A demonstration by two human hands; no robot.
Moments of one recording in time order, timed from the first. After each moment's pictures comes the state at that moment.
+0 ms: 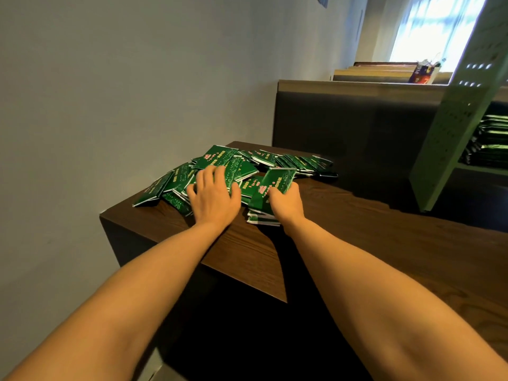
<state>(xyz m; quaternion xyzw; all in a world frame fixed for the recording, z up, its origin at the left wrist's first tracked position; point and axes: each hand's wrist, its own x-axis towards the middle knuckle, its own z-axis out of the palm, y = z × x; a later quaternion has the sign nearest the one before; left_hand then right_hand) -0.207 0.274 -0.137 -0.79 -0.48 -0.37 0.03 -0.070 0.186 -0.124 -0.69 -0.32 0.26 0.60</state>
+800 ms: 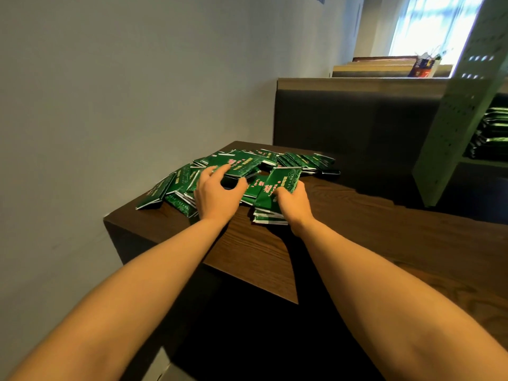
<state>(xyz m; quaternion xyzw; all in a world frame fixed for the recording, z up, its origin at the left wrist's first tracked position) -0.209 0.264 -0.119 -0.72 -0.44 -0.48 -0.23 -0.061 0.184 -0.132 -0.67 -0.32 0.26 0.62</state>
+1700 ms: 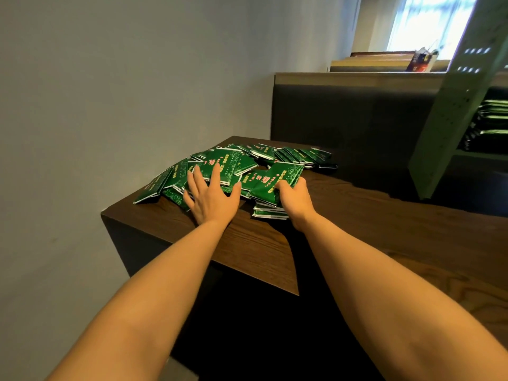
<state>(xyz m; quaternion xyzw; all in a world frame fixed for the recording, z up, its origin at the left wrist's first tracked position) -0.208 0.268 -0.149 -0.75 -0.55 -0.35 -0.09 -0.051 0.178 -0.137 -0.66 -0.32 0.28 0.62</state>
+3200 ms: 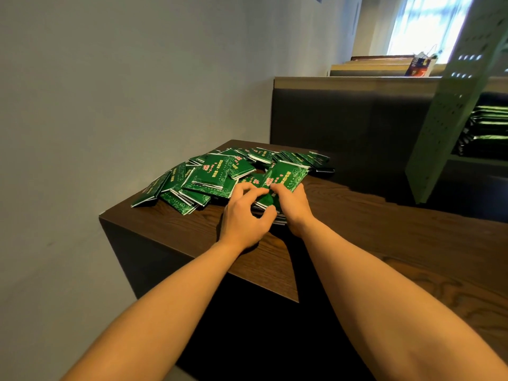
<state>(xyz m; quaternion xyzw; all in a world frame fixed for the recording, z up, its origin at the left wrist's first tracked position) -0.186 0.204 -0.148 -0.81 -0.27 -0.47 -0.21 -0.055 0.172 -0.132 -0.61 -0.28 0.31 0.67</state>
